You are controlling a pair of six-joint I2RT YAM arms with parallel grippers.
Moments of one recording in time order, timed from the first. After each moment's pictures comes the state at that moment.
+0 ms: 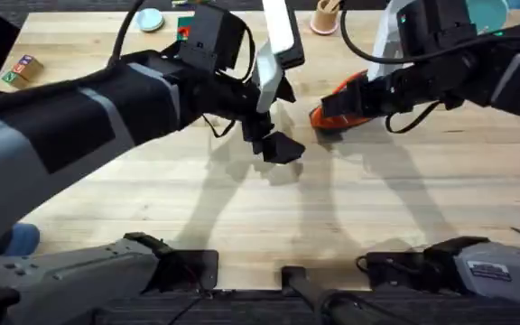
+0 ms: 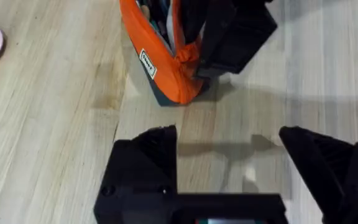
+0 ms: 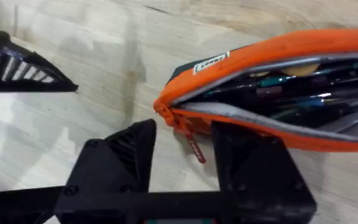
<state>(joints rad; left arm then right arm) -0.42 1.42 0.87 -0.38 0.69 0.79 0.27 1.42 0.95 -0.61 -0.26 0.10</state>
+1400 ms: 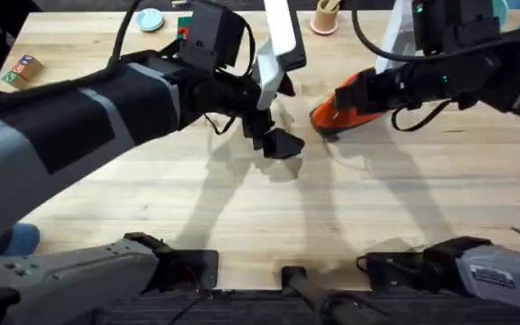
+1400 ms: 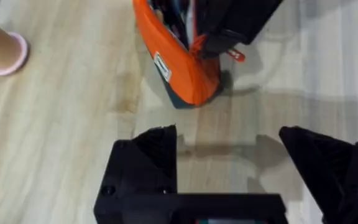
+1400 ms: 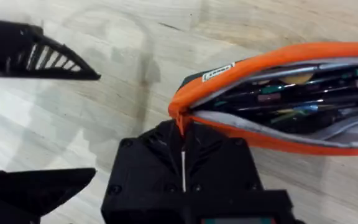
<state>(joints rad) -0.42 1.42 0.87 -0.34 0.66 0.81 0.27 1.35 0.95 -0.60 -0.27 0.11</state>
